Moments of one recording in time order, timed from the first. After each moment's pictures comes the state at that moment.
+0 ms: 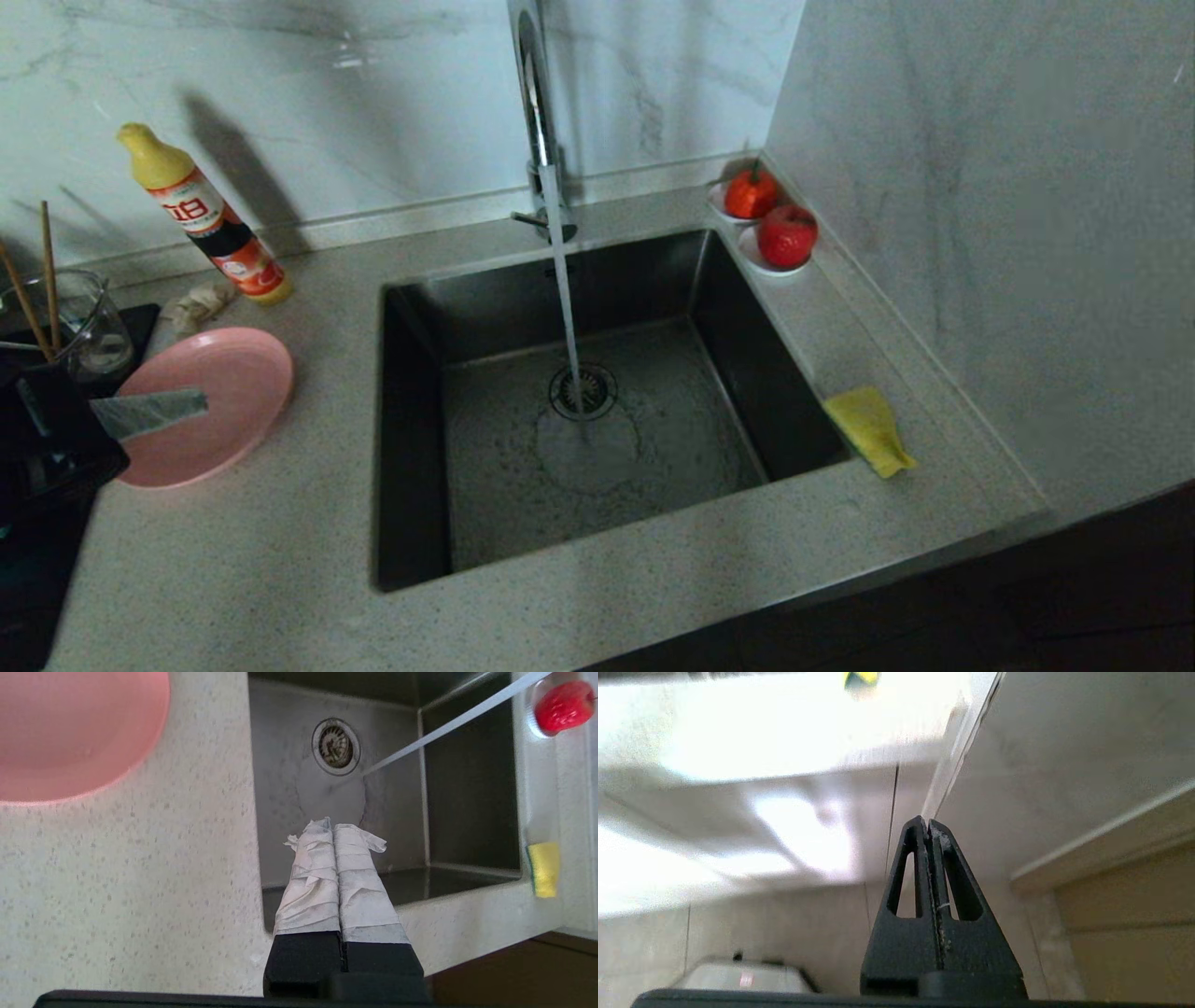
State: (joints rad) left arm 0.12 1.09 -0.76 -0.03 -0.34 -0.38; right arm -0.01 0.07 0.00 0.00 0.01 -0.06
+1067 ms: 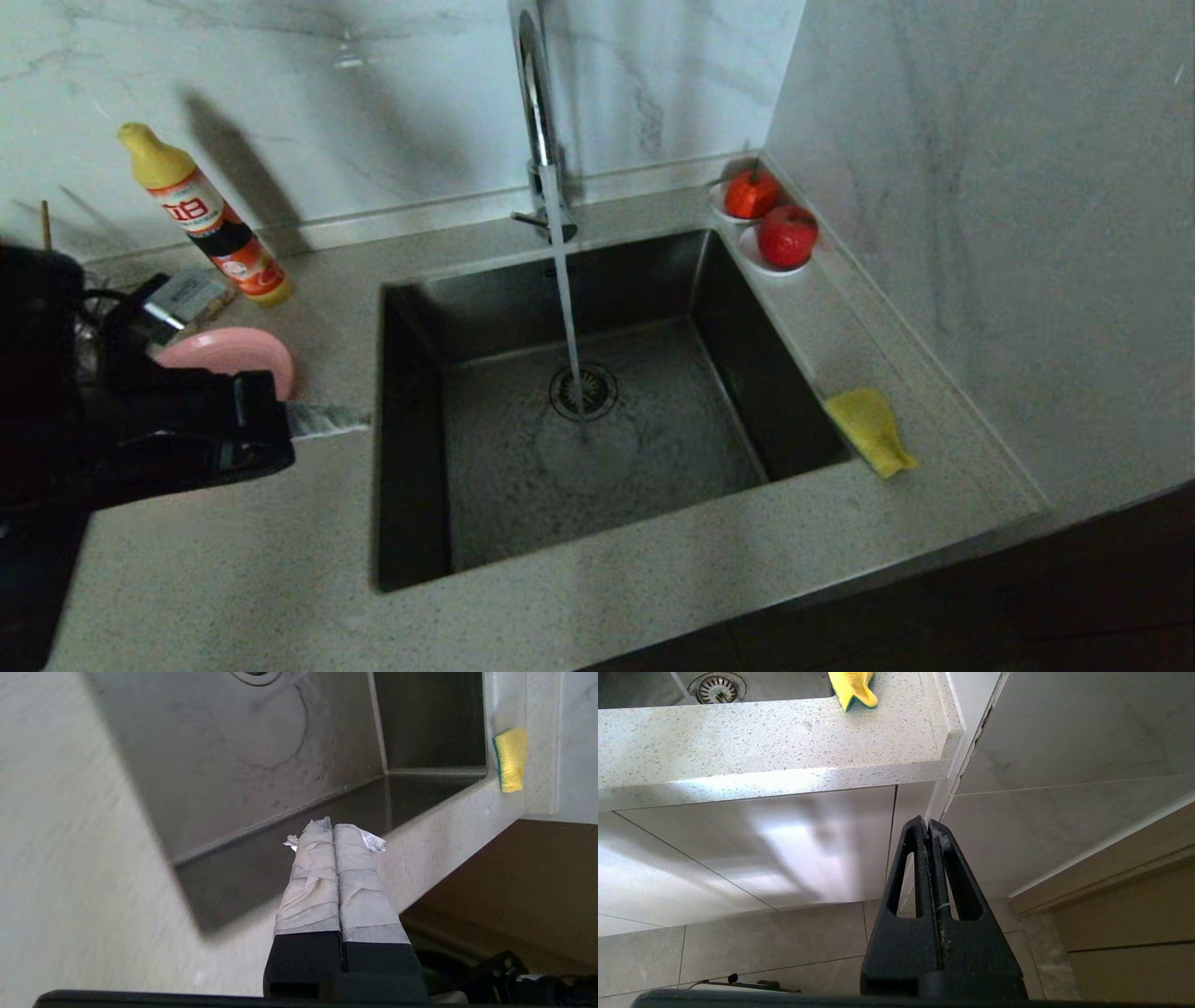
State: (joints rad) left arm -0.06 1.40 -0.87 -0.04 -0.52 -0.29; right arm -0.01 0.00 0.00 0.00 0.01 -0.06
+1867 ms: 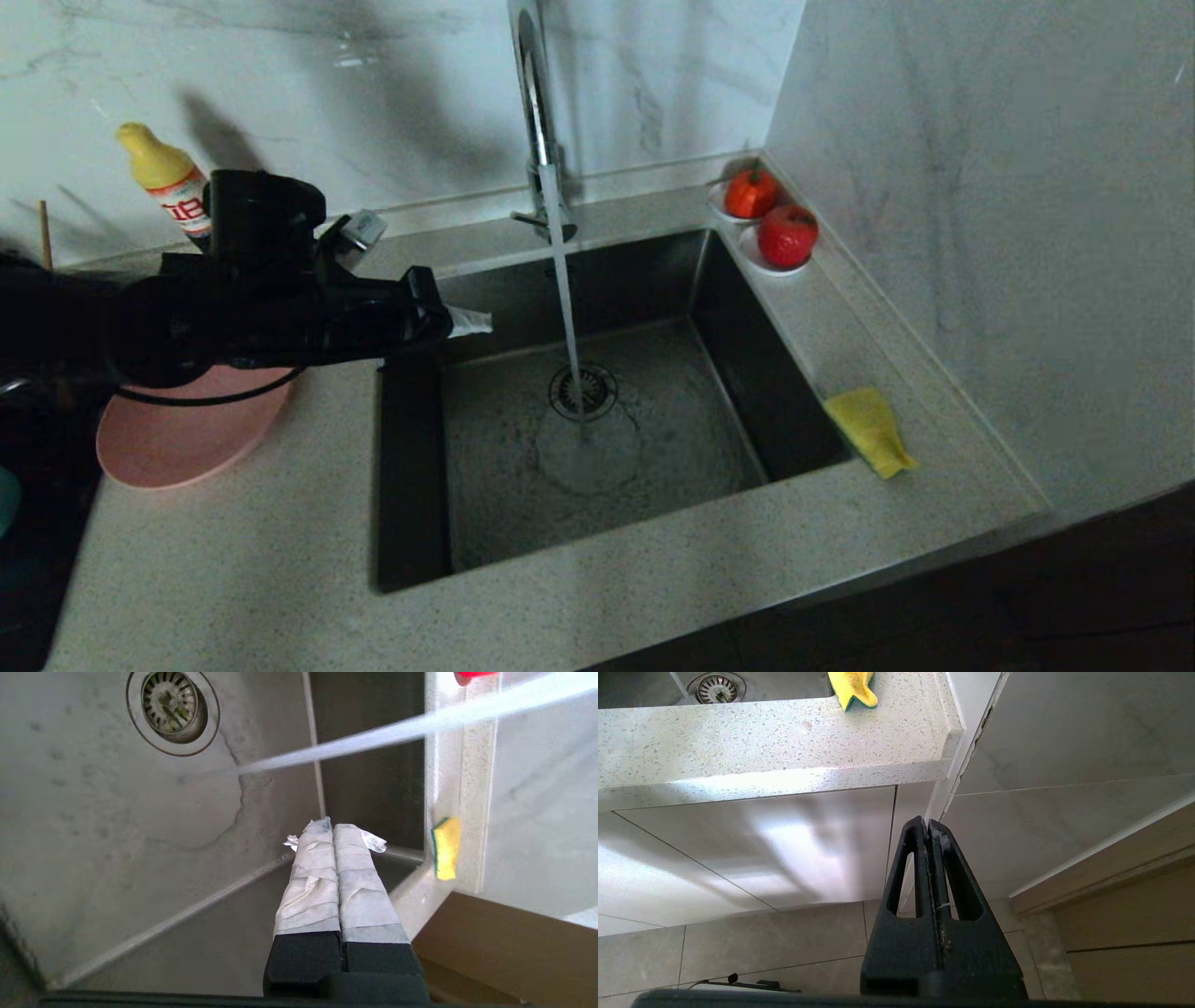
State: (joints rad) left arm -0.18 1.84 -1.32 -0.14 -0.52 -0.54; right arm -0.01 0.00 0.00 0.00 0.01 -0.06
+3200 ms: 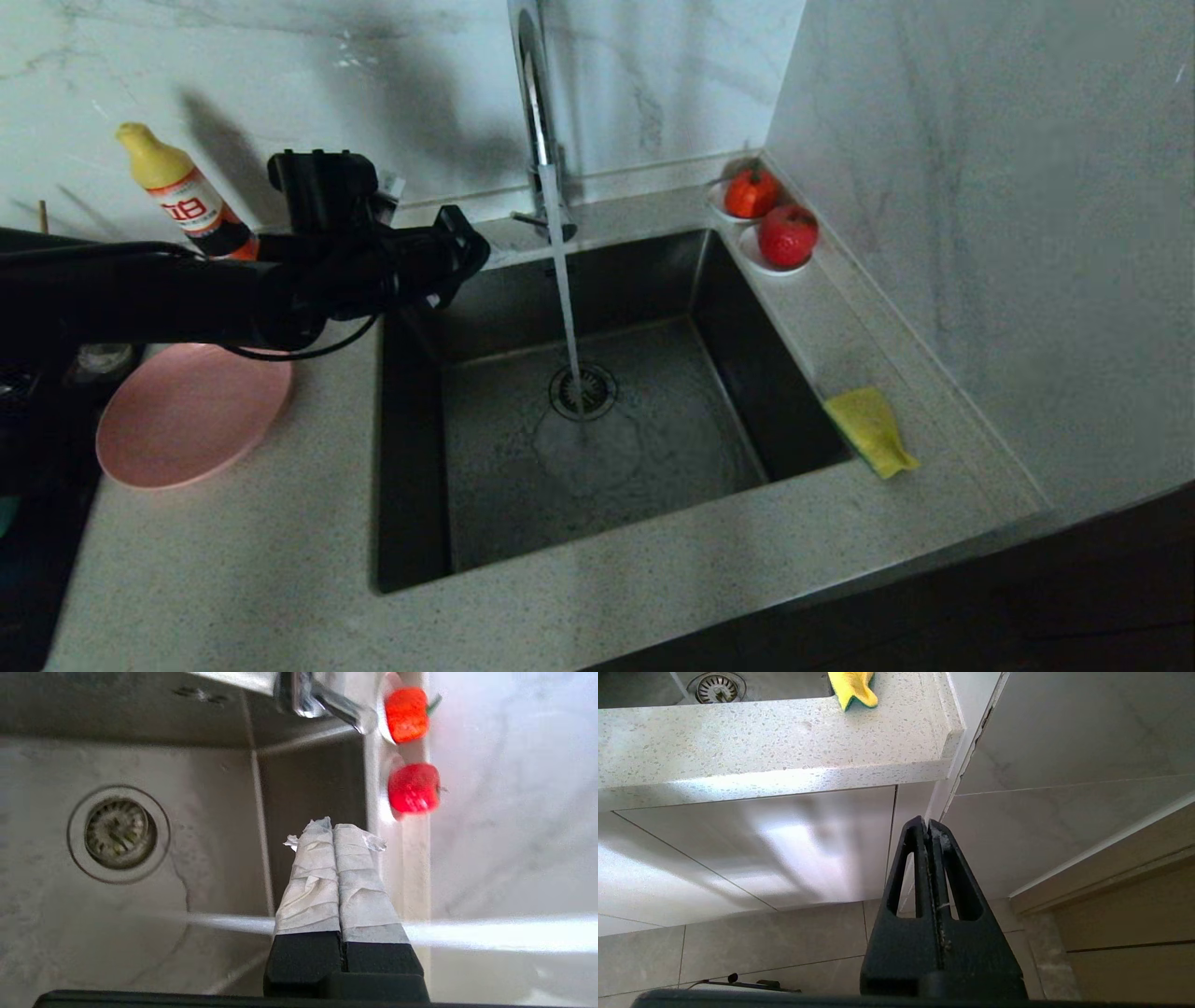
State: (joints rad) left arm -0.19 2.09 -1.63 -0.37 -0.46 -0.79; right arm -0.01 0.00 0.00 0.00 0.01 -0.06
